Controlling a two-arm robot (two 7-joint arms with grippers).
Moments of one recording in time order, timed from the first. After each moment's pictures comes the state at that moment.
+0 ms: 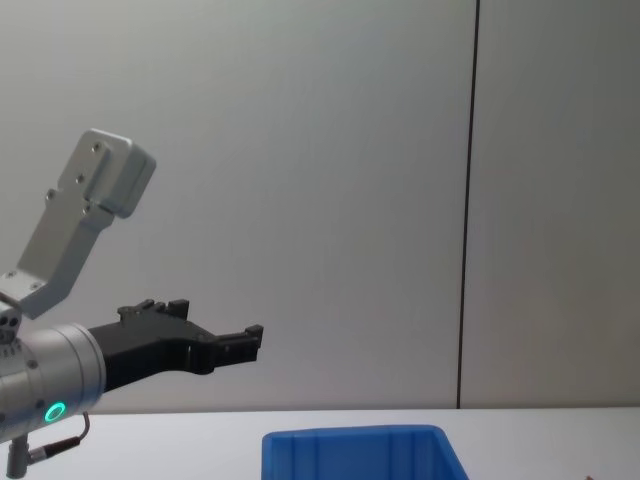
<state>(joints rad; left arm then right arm) -0.36 0.32 0.34 -1.27 -0.23 0.00 -0.25 -0.07 0.36 -0.16 -1.70 0.36 0.35 -0.13</state>
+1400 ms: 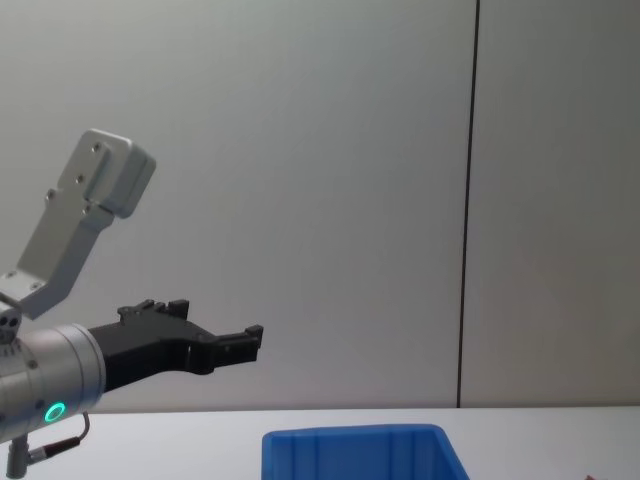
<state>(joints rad) -0.36 0.32 0.34 -1.27 -0.23 0.00 -0.25 0.05 0.35 -0.16 -1.37 0.28 0.33 0.09</state>
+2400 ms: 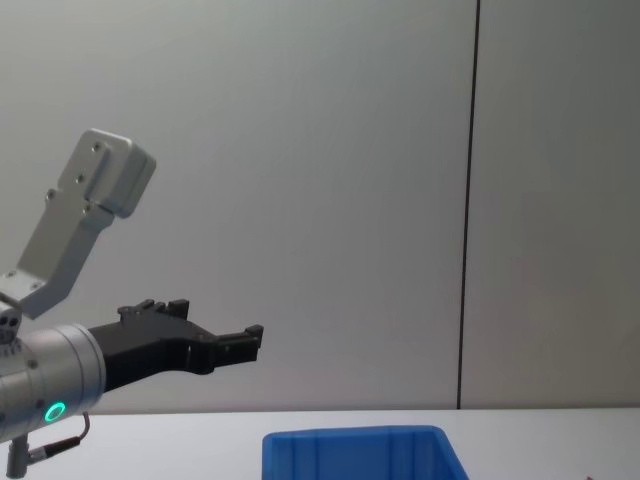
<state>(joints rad) -0.36 0.32 0.34 -1.27 -0.23 0.00 -0.25 0.07 0.32 -0.18 -1.30 0.26 0.30 0.13</state>
